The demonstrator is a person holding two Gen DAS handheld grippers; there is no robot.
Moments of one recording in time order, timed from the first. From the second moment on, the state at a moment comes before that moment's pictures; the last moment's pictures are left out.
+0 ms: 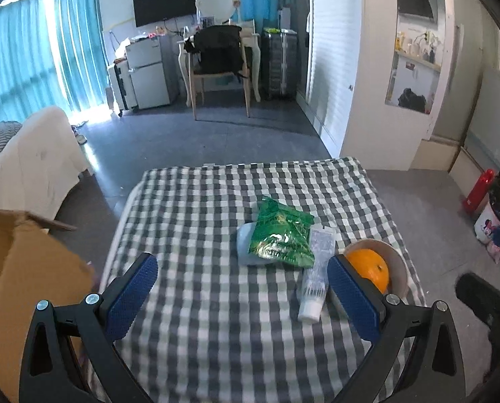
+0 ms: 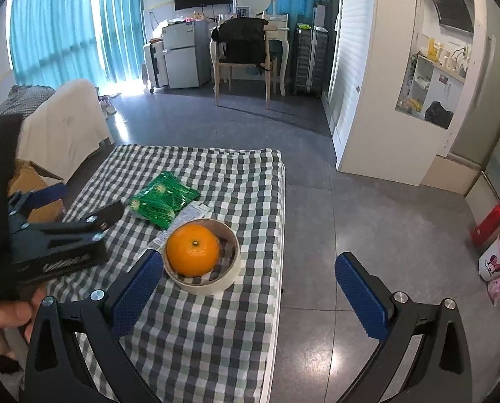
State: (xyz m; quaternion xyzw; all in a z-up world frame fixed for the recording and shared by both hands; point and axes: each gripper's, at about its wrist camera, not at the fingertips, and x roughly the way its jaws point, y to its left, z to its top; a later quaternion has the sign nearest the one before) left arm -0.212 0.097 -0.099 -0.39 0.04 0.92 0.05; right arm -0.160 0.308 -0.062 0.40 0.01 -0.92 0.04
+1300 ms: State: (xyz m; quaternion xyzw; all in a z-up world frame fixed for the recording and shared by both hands) left arm -0.245 0.090 -0.102 -0.41 0.01 0.91 0.07; right arm -0.183 0.281 -0.091 0.43 0.00 -0.90 0.09
